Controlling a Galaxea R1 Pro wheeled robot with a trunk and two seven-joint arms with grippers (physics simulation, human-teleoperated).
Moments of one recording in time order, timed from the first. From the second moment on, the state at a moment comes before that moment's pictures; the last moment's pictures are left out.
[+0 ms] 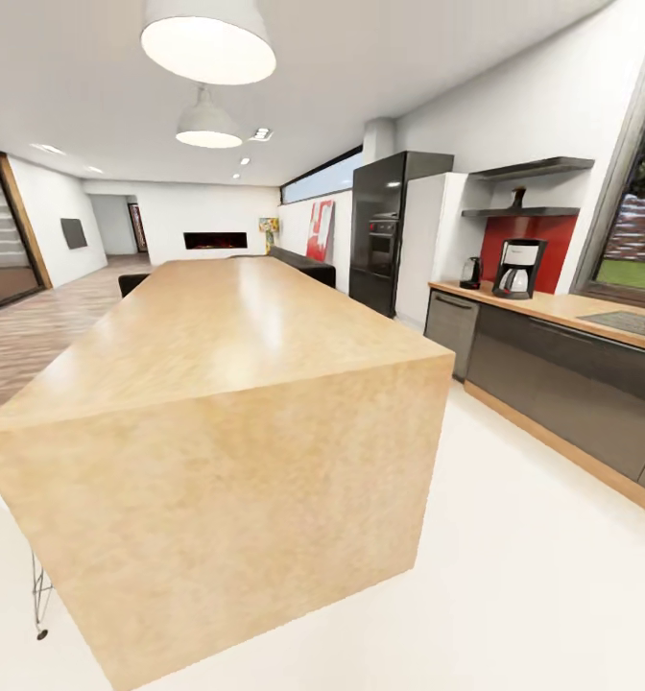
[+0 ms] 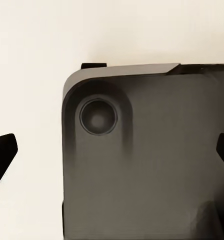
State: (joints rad) left arm 0.00 -0.01 0.00 0.00 0.00 -0.25 -0.01; right arm 0.00 -0.01 -0.11 -0.19 0.00 -0.04 0.00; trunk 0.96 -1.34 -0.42
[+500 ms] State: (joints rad) left arm 0.00 -0.01 0.00 0.00 0.00 -0.25 -0.01; right arm 0.00 -0.01 -0.11 -0.19 0.00 -0.04 0.00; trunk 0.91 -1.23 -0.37
